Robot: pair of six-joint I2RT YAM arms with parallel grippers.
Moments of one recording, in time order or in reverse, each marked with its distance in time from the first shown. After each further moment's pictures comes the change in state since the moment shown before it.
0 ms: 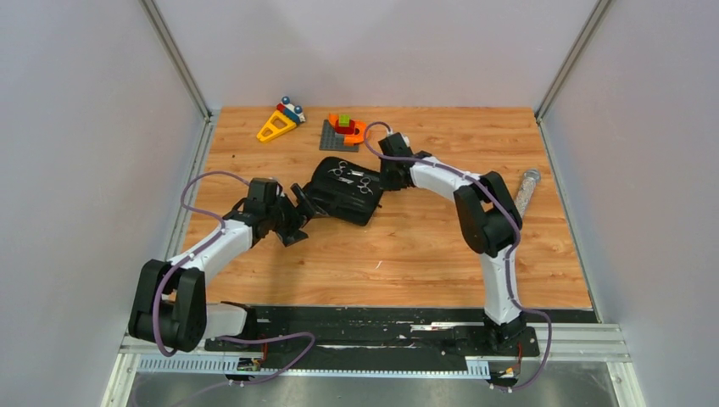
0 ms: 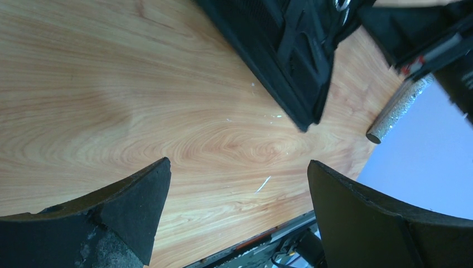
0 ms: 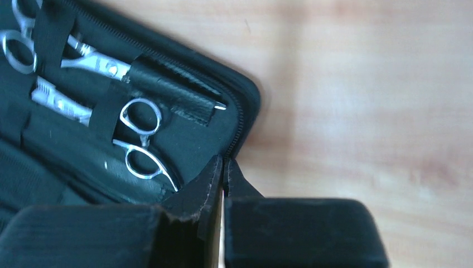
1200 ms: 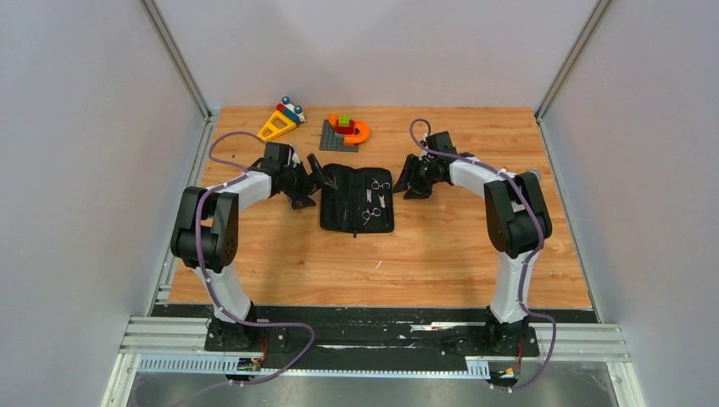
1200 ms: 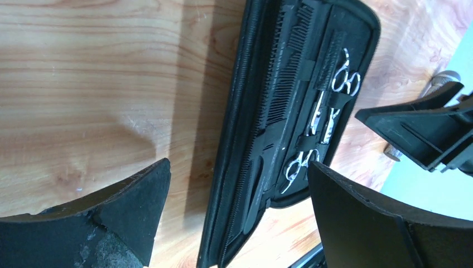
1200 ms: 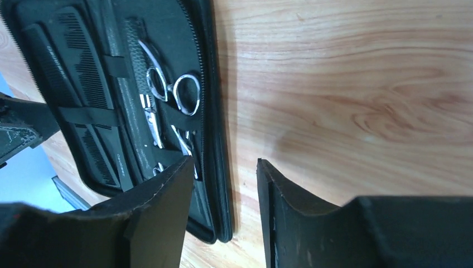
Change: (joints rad) left arm 0.050 0.506 0.437 0.032 0.089 0.232; right arm -0.234 -0.211 -0.291 0.017 -0.491 0.121
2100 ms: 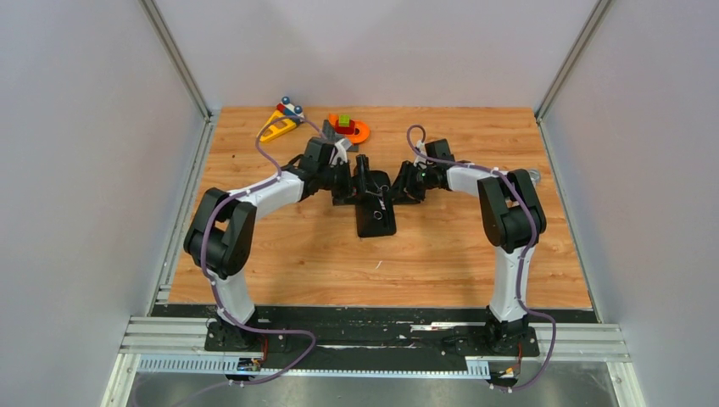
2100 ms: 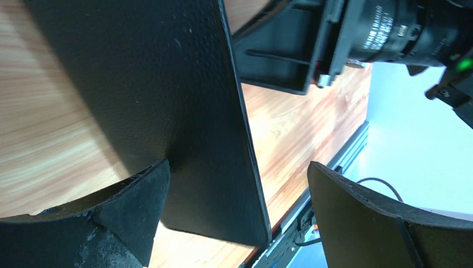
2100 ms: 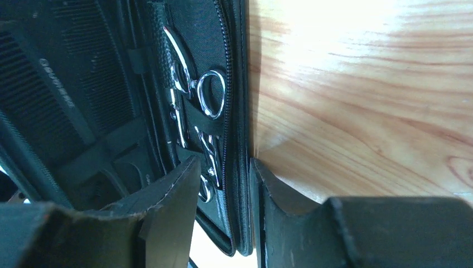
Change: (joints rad) left arm -0.268 0.021 0.092 0.065 0.120 0.026; right arm -0.003 0.095 -0.042 0.148 -0.235 0.025
